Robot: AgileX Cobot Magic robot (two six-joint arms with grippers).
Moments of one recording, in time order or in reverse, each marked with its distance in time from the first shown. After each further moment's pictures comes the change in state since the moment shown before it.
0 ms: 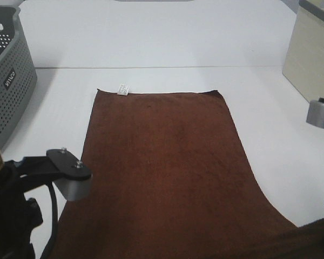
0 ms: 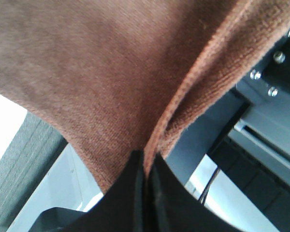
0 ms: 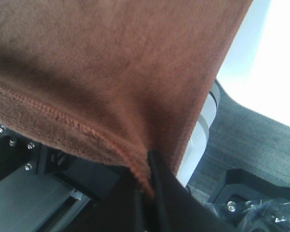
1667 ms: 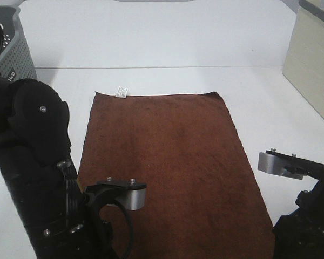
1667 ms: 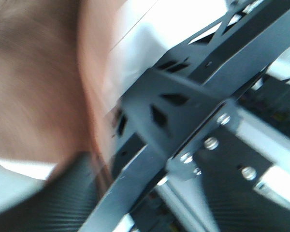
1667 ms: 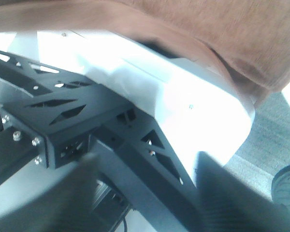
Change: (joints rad) left arm -0.050 0.262 -0.018 -0.338 -0.182 -0.035; right arm -0.001 0.375 0.119 0.184 -0.184 -0.249
